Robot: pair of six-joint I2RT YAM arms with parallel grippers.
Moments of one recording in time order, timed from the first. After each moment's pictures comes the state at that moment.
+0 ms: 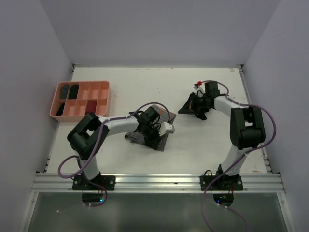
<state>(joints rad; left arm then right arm) -0.79 1.80 1.03 -0.47 0.58 0.39 0.11 1.84 1.16 -0.32 -0.80 0.53</state>
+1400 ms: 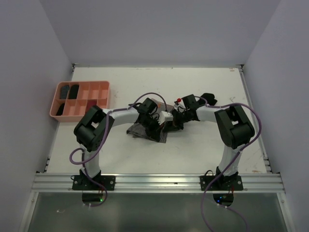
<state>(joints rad) -0.68 1.93 1.16 -0.45 0.67 0.31 0.39 1.88 0.98 -0.19 -0.80 0.72</state>
